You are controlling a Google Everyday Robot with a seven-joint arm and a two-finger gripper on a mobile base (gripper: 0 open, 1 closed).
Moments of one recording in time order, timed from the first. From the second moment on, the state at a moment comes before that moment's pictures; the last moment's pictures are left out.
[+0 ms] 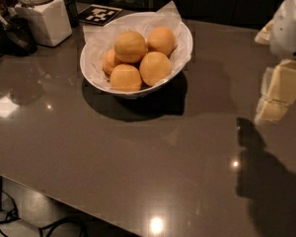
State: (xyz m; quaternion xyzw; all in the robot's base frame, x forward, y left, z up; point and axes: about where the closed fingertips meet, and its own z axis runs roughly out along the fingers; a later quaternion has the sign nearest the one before) arm 0.449 -0.204 0.977 -0.61 0.78 -0.06 0.13
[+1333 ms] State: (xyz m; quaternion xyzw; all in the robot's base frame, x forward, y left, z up) arm 0.528 -0.124 0.977 -0.65 0.75 -0.07 0.11
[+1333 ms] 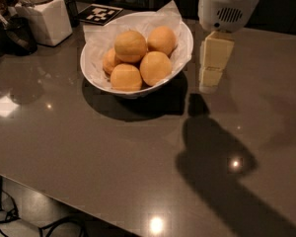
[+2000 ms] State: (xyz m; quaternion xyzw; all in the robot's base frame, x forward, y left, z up) arm 0.581 -0.051 0.995 -0.70 0.70 -0.06 0.13
